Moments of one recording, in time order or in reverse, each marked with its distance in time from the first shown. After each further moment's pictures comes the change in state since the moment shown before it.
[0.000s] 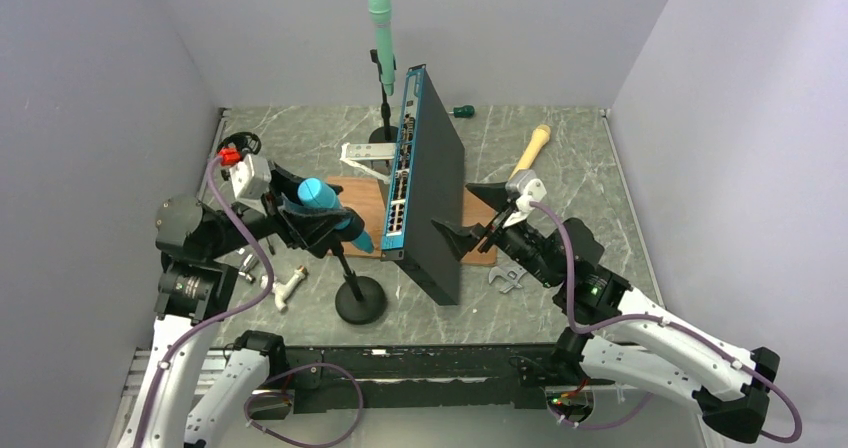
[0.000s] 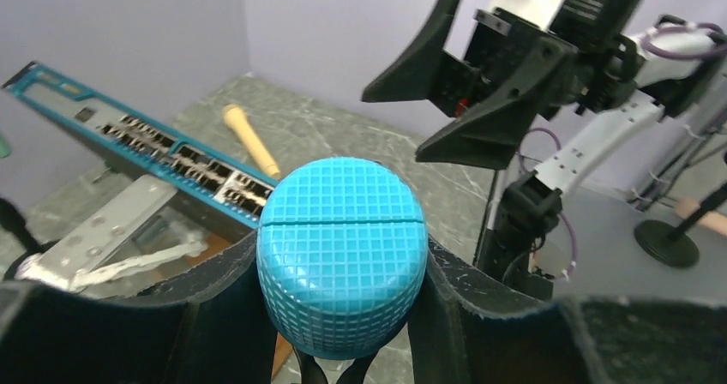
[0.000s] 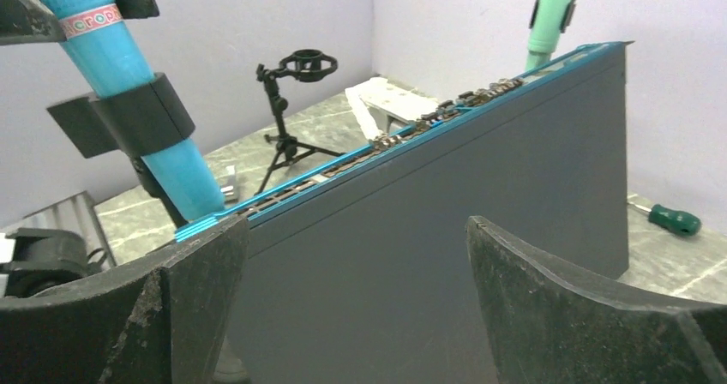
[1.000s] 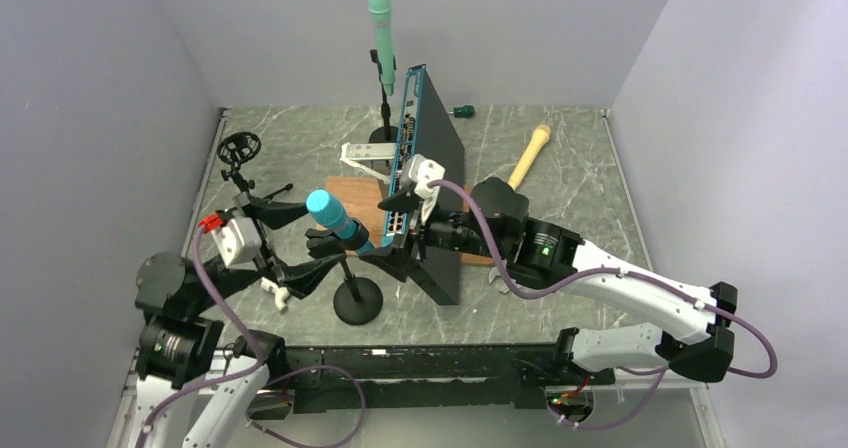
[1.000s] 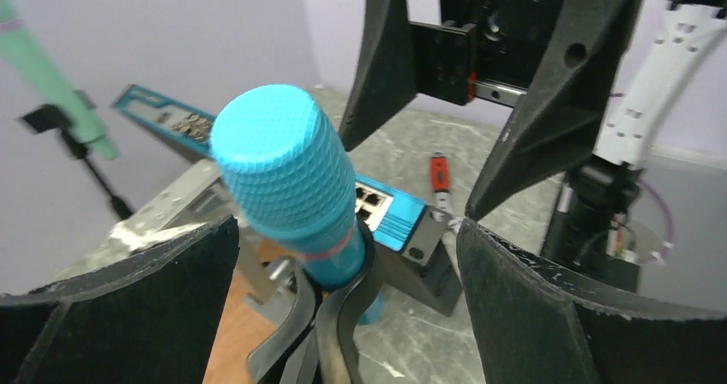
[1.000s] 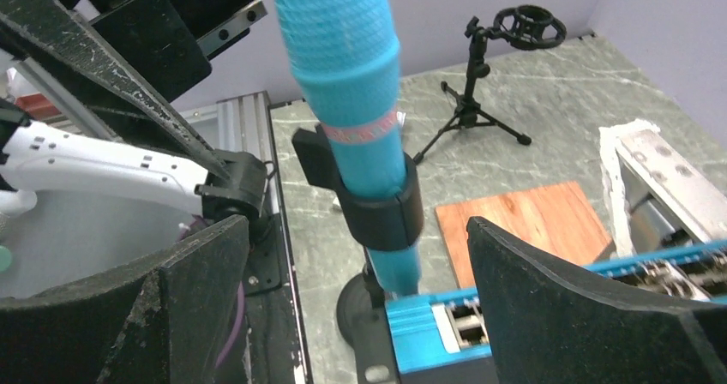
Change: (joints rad) left arm -0.074 -0.243 -0.109 -0.121 -0.103 0.203; right arm 0.169 0.417 0.491 -0.312 -0.294 0.023
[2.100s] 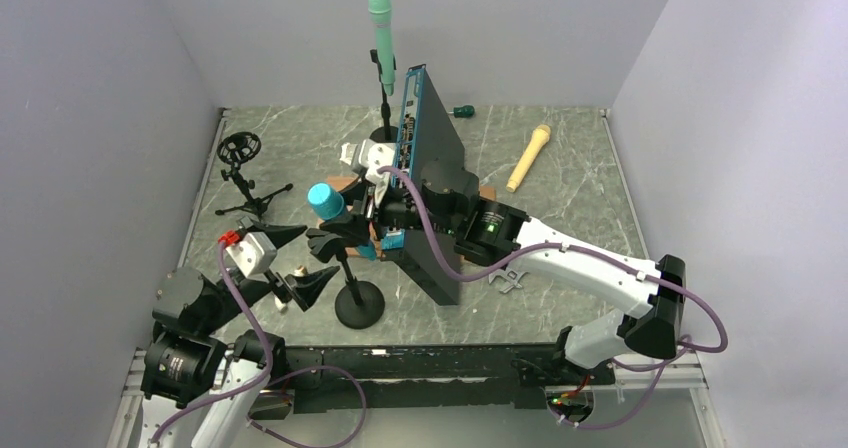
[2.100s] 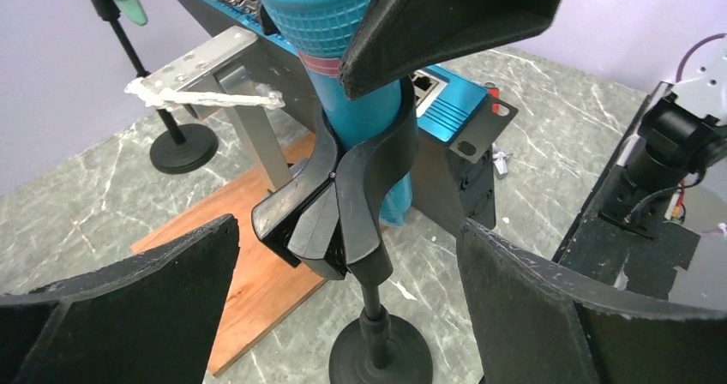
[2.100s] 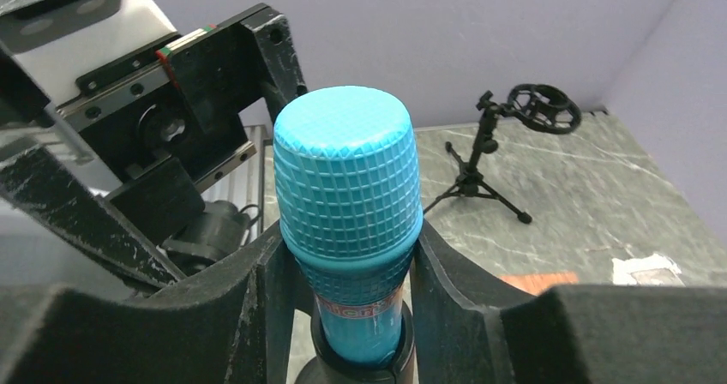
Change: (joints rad) left arm -0.005 -0.176 -0.095 -0.287 -0.235 0.107; right arm 0.013 0.283 0.196 0.148 -0.060 -0.087
